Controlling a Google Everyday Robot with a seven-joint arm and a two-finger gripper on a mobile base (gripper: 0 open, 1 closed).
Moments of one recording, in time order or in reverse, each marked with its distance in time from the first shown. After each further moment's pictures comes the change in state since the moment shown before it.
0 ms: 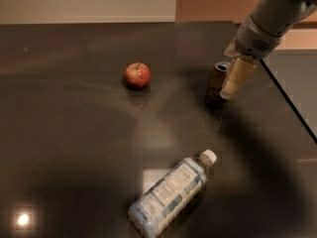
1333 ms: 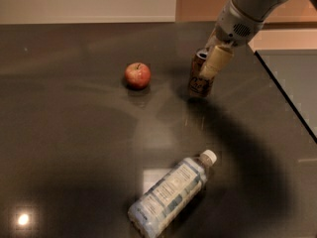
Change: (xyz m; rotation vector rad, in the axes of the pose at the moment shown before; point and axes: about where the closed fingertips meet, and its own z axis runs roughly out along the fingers) arm -0.057 0.007 -0.012 -0.029 -0.055 -0.051
